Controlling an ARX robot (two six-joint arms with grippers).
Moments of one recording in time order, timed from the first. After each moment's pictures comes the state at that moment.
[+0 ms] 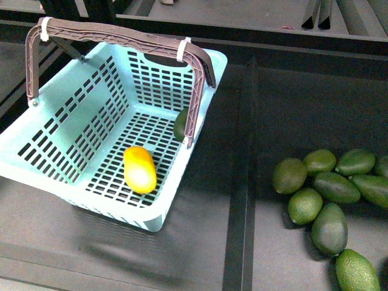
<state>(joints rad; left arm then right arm) 0.00 0.01 0.02 0.00 0.00 -0.01 0.00 0.00 0.02 0.00 0.00 0.00</state>
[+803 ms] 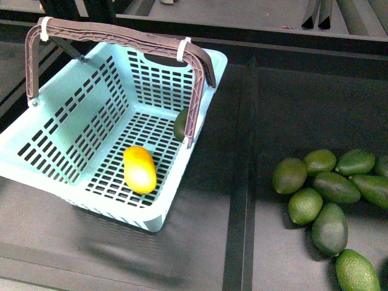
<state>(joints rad) 0.00 0.01 0.02 0.00 0.00 -0.01 0.00 0.00 0.02 0.00 0.00 0.00</state>
